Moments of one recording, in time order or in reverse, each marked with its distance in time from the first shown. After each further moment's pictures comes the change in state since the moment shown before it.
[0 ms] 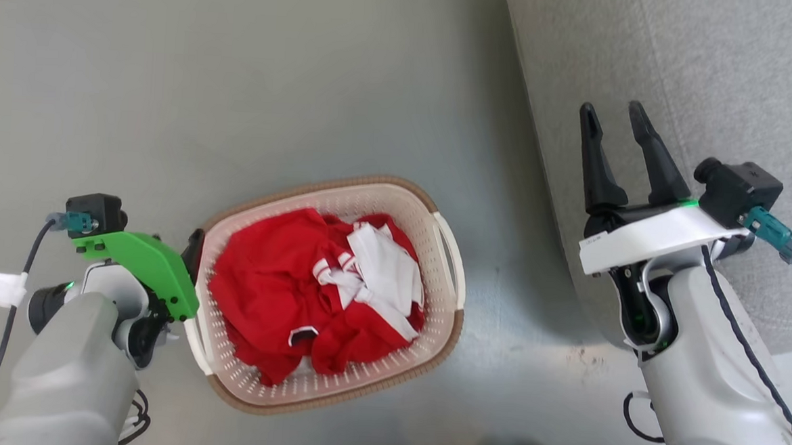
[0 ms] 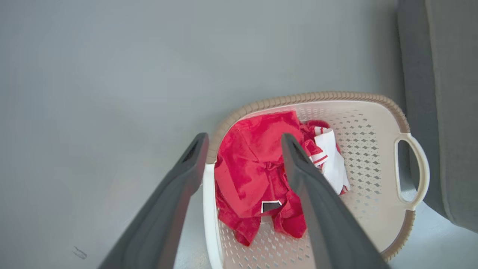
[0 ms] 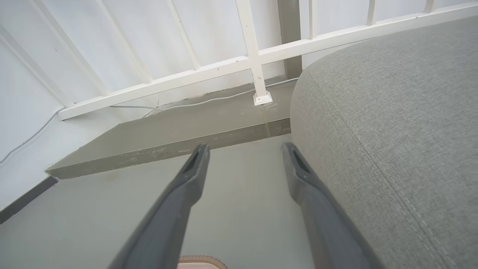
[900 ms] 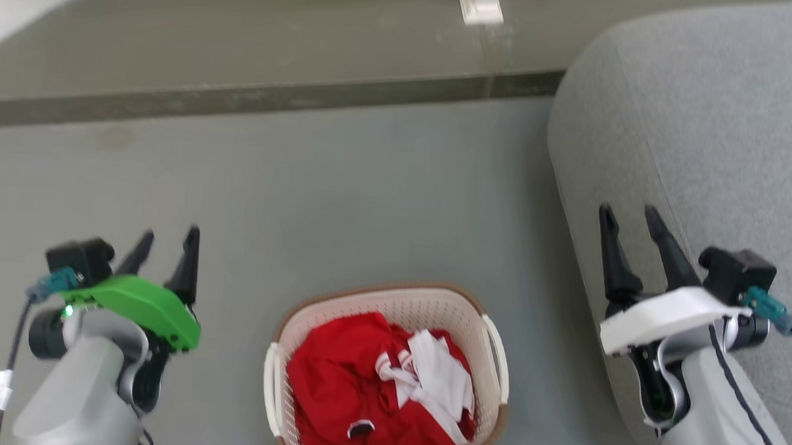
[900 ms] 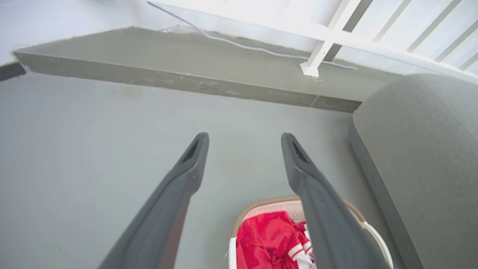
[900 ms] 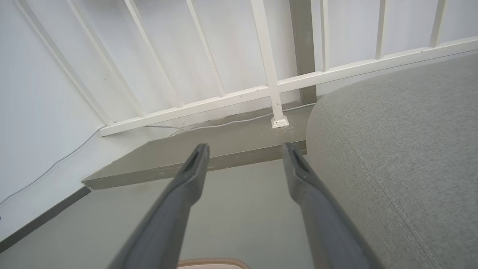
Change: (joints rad) left arm 0.200 0.022 0.076 -0.220 0.071 0.003 -0.274; right arm 0.160 -0.011 -0.070 0.075 -0.043 0.018 0.000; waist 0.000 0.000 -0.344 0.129
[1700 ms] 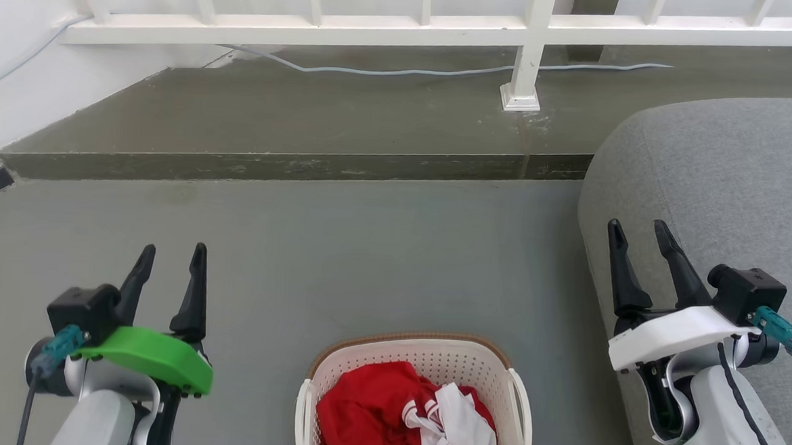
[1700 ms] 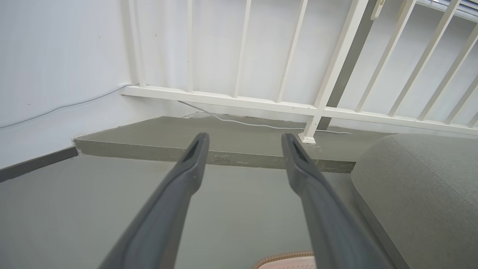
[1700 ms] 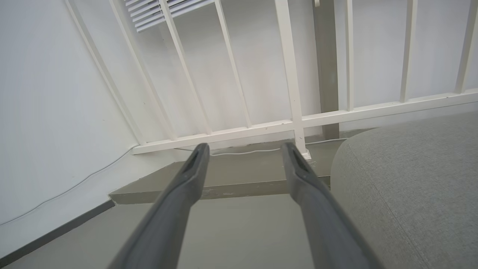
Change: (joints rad) left arm 0.269 -0.020 0.188 -0.451 0.235 0.080 0.000; right arm 0.075 -0.006 -0.020 -0.058 -0.020 0.001 0.000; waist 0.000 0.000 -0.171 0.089
